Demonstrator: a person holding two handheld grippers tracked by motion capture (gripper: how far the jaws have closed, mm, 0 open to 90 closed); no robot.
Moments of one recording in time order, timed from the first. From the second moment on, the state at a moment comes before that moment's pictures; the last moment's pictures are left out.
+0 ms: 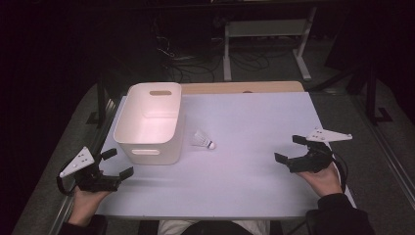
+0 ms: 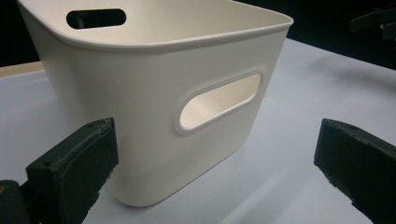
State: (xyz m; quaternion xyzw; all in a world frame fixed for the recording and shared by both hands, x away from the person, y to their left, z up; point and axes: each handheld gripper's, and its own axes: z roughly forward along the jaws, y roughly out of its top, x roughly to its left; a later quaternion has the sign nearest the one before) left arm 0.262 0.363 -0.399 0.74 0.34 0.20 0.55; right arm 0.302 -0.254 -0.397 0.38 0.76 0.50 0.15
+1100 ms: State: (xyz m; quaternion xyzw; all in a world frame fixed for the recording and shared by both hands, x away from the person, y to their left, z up) left arm 0.262 0.362 -0.399 0.74 0.34 0.19 0.55; right arm 0.319 -0.233 -0.361 0.34 0.79 0.48 0.14
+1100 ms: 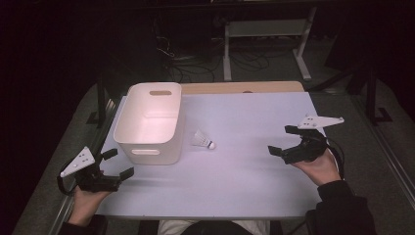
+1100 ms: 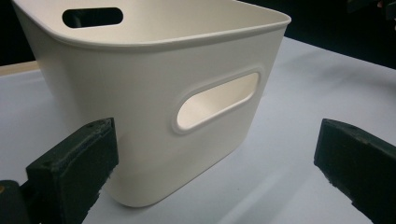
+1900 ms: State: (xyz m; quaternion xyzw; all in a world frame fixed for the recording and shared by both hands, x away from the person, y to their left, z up) left arm 0.262 0.361 -0.399 0.74 0.34 0.19 0.54; right arm 0.332 -0.211 -0.337 0.31 0.82 0.46 0.13
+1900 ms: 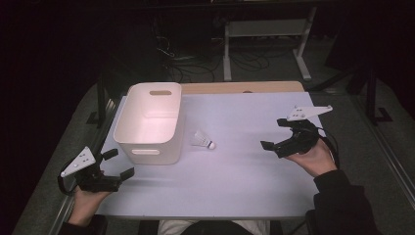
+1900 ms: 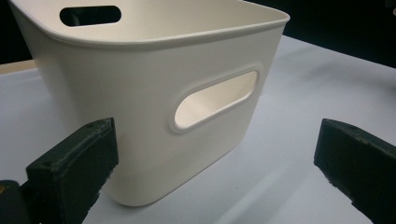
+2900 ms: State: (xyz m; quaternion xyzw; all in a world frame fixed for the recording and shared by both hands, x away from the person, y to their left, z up) left arm 0.262 0.361 -0.399 0.74 0.34 0.19 0.55; right arm 0.352 -0.185 -0.324 0.29 0.84 0.44 0.11
